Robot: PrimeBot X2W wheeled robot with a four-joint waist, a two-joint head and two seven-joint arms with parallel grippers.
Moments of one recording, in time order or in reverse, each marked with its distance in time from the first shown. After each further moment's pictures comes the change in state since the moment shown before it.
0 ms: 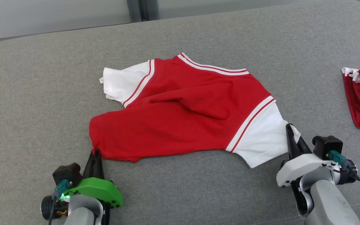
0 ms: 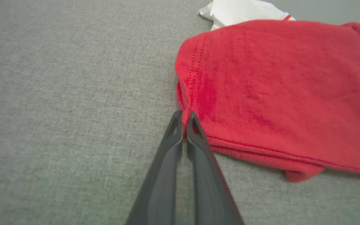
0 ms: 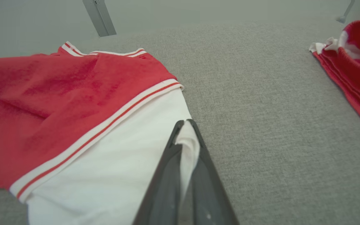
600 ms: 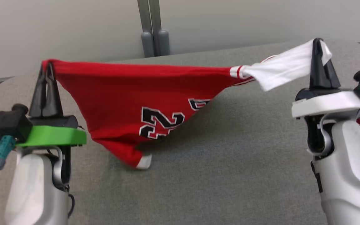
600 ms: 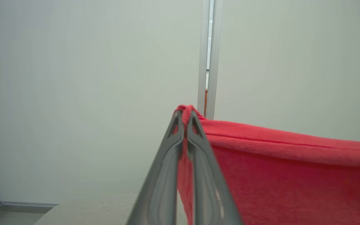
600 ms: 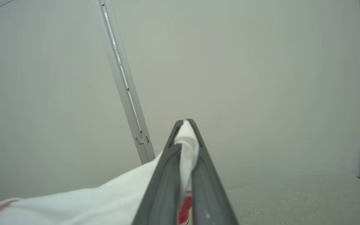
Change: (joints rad) left arm -0.142 0.046 0.169 -0.413 0.202 -0.103 0.000; right arm -0.196 -0.009 -0.029 -0.293 0.158 0.000 0.000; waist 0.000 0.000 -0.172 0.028
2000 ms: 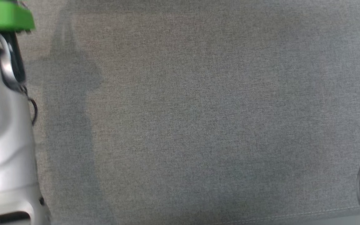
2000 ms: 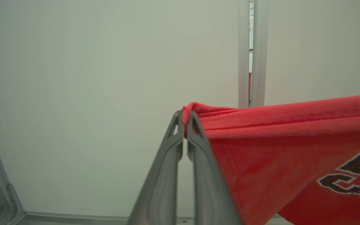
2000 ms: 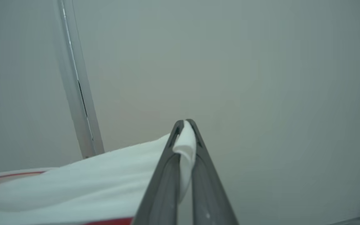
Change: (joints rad) left arm -0.581 0.070 0.049 0.221 0.095 0.070 -0.001; right arm -0.605 -0.143 -0.113 0.166 -0.045 0.003 0.000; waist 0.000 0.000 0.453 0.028
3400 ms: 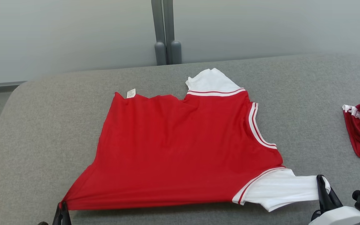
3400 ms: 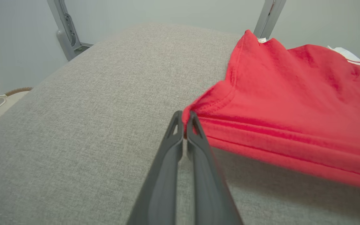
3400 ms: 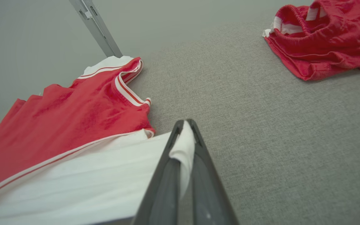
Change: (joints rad) left arm 1.063 -0.124 0.034 -0.015 -0.136 0.011 0.001; right arm 1.151 0.034 0.144 -0.053 0.221 0.002 0.001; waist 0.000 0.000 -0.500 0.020
